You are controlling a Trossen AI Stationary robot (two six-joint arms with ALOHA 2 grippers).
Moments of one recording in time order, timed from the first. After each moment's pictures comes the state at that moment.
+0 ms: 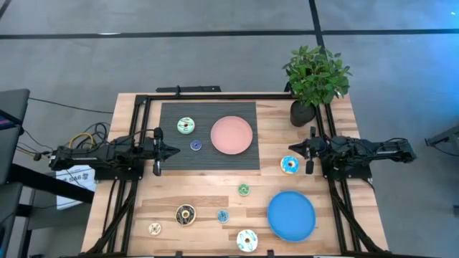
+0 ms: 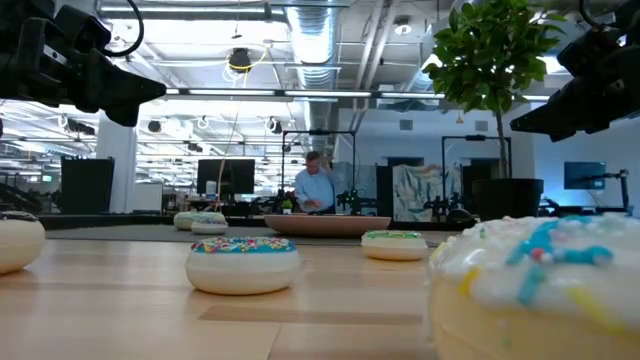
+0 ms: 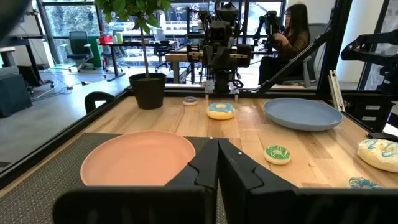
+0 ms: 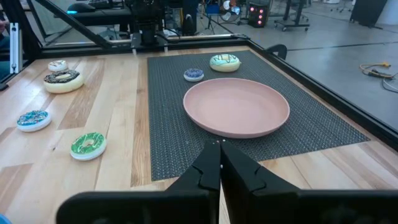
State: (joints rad) left arm 0.03 0.03 0.01 0.04 -0.06 0.00; right arm 0.08 0.02 0.11 -0.36 0.26 0.02
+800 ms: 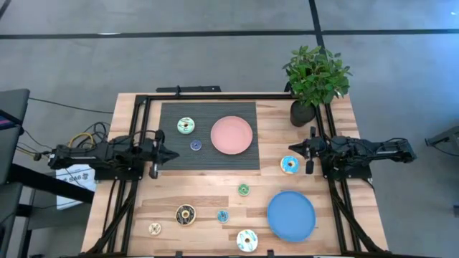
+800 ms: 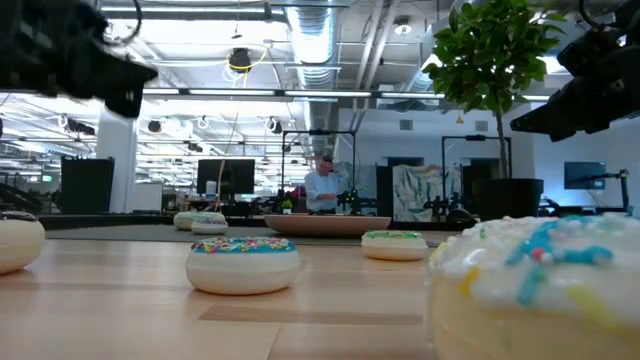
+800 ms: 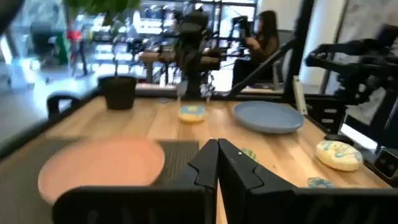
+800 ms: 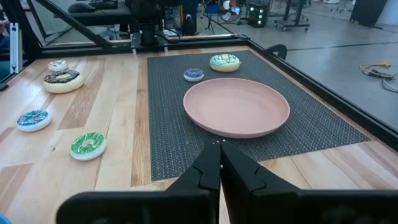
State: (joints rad) left arm 0.02 0.06 0.07 0.05 0.04 -0.02; right arm 0.08 0.02 0.11 -0.36 0.26 0.02
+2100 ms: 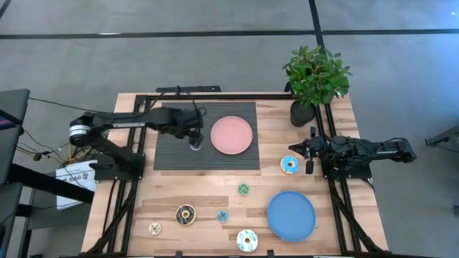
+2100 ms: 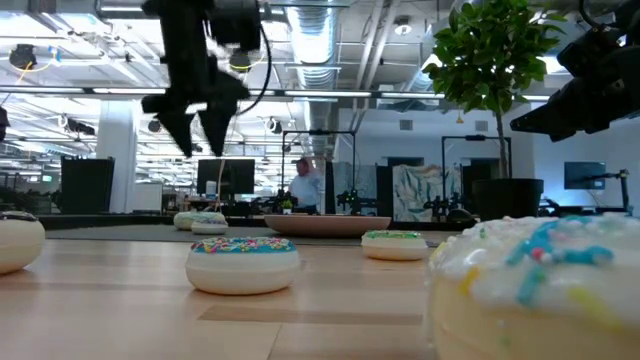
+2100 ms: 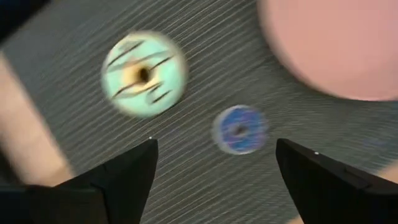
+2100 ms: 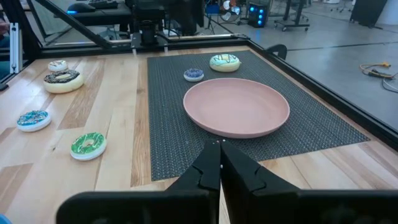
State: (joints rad) left arm 0.30 1.45 1.09 -0.97 -0.27 -0.72; right arm 0.08 0.02 0.11 -0.36 0.26 0.02
